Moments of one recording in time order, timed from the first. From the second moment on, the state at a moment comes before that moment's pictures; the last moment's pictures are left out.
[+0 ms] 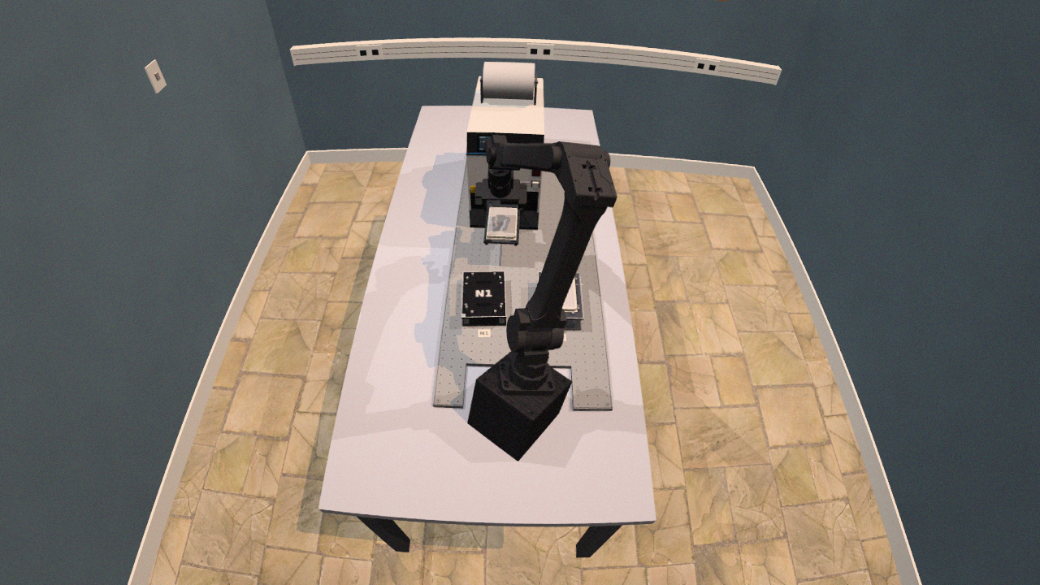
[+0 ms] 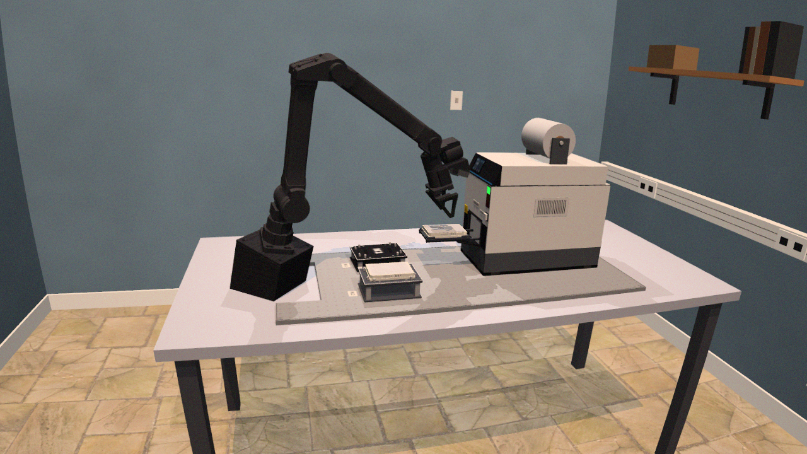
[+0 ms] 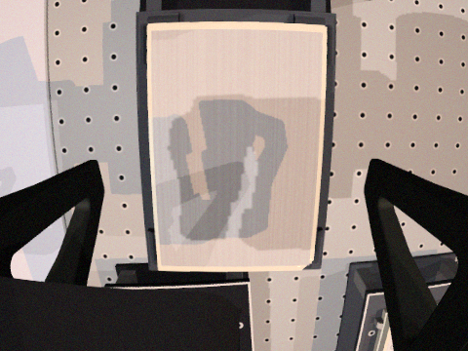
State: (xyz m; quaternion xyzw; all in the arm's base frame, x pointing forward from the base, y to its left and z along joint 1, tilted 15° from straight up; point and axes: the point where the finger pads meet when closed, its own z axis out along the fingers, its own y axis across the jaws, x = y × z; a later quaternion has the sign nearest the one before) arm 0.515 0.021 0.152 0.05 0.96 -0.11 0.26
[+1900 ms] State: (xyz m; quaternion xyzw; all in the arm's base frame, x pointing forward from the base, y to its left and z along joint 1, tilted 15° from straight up) arm 0.515 0.009 0.107 0.06 0.96 -0.11 0.25
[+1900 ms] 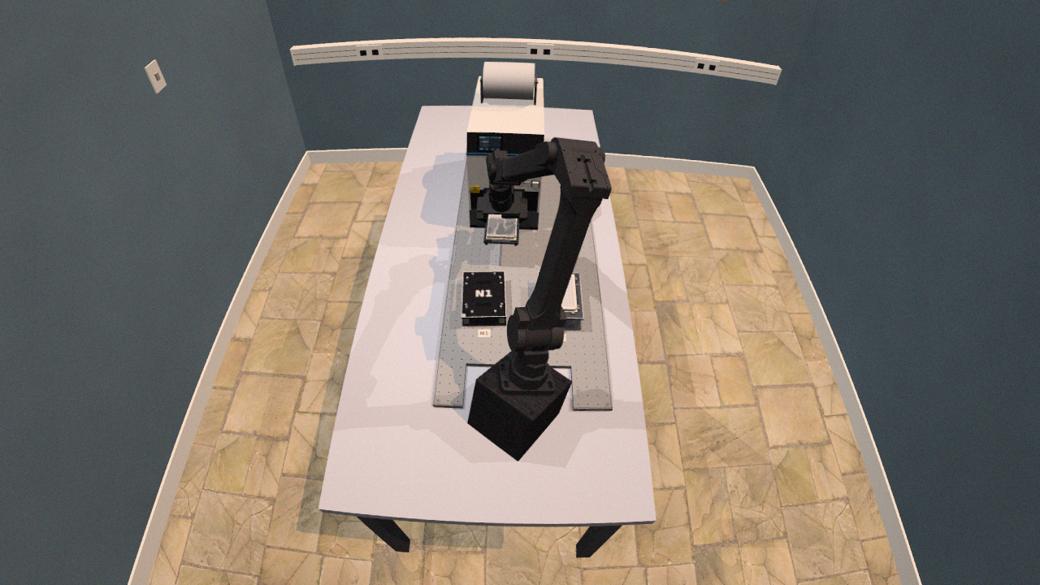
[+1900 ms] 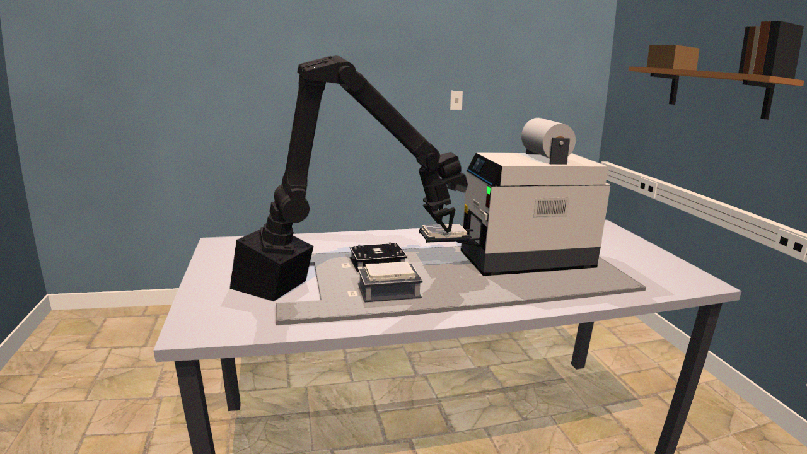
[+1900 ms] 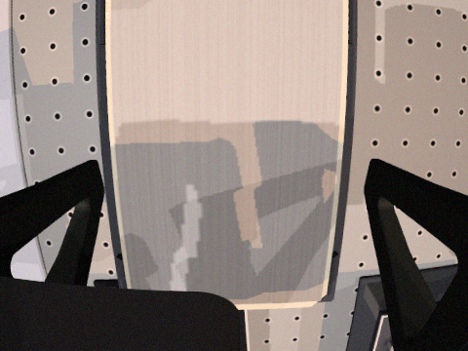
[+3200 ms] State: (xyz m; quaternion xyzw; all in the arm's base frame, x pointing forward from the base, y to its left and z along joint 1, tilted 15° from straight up) arm 0.515 0.011 0.114 0.06 0.96 -0.11 0.26
